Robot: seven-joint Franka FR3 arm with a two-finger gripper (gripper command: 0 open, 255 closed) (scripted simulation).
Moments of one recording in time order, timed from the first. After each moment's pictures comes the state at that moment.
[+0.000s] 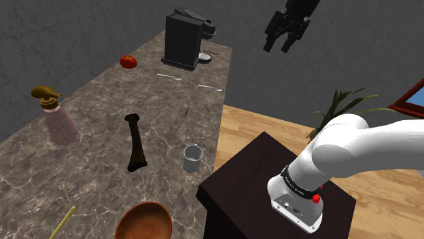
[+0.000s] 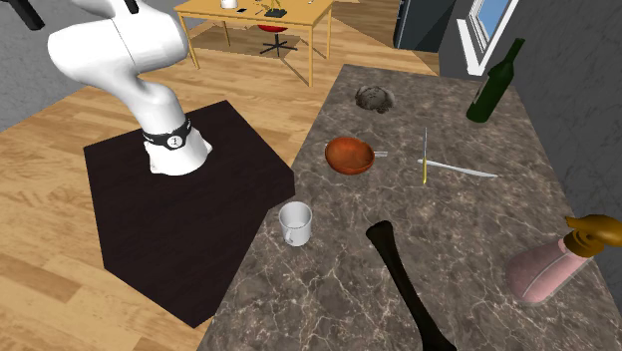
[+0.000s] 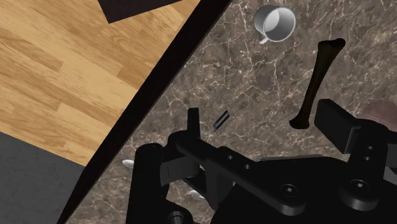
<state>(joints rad) -0.01 -0.82 -0.07 -2.31 -0.01 1.56 0.16</state>
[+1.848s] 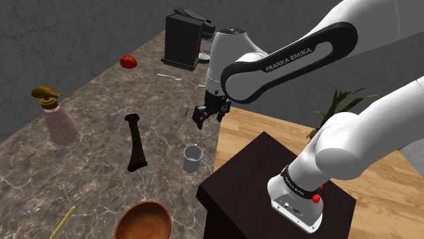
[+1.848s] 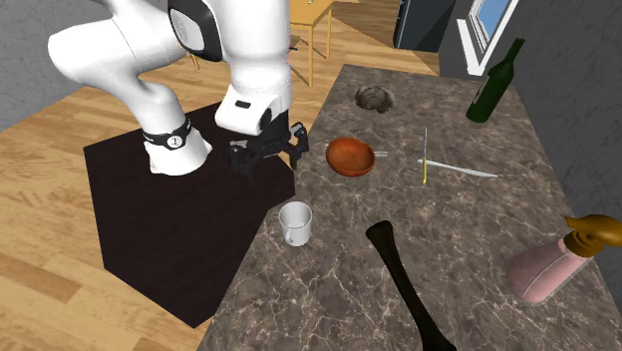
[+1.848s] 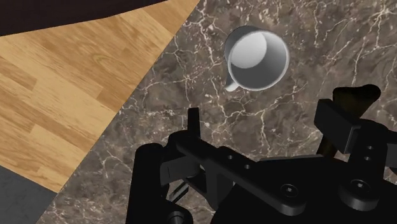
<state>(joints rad) 0.10 -0.31 0.27 -2.69 0.09 2.36 0.47</state>
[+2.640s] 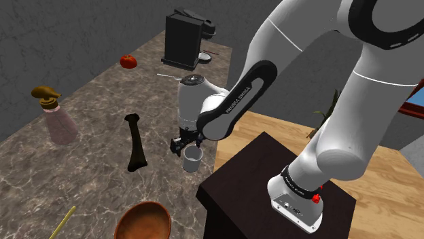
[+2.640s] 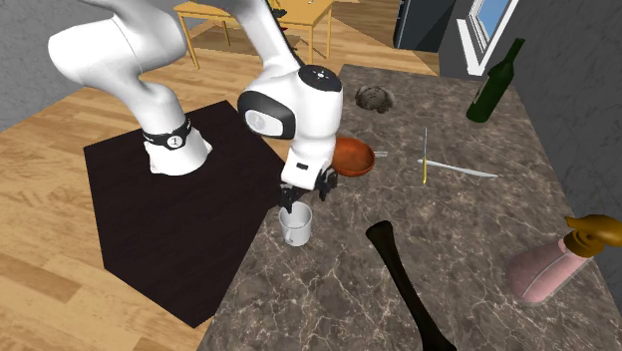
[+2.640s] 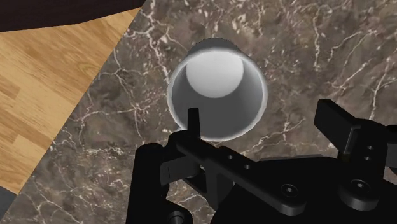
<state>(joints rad) 0.14 0.23 0.32 -2.54 -0.21 2.67 0.81</state>
